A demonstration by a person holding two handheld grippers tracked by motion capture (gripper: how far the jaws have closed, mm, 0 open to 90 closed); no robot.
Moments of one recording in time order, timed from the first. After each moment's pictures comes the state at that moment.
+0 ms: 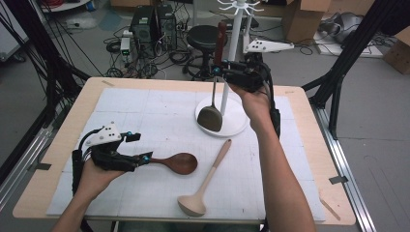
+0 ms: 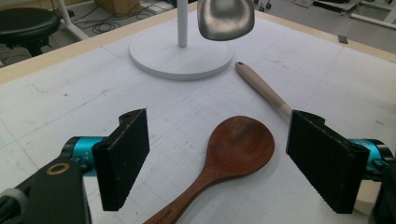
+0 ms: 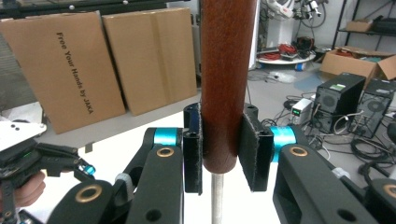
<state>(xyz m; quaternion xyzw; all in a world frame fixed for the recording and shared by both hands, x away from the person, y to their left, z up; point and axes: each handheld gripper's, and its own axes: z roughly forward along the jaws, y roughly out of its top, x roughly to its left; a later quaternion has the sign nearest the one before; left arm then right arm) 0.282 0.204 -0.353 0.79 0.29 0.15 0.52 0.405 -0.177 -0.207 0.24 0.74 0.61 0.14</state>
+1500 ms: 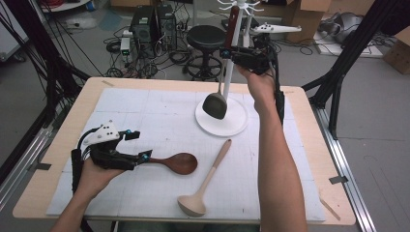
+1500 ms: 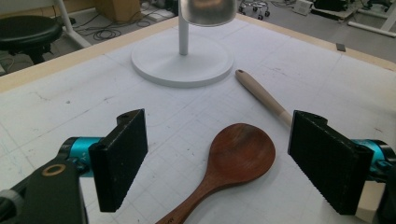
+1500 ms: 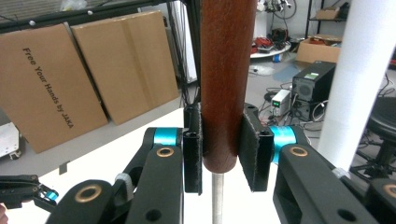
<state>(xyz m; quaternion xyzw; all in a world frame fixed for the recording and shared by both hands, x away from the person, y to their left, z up) 0.284 0.206 -0.351 0.78 0.28 0.15 0.53 0.445 -0.194 -0.192 0.30 0.72 0.60 0.15</state>
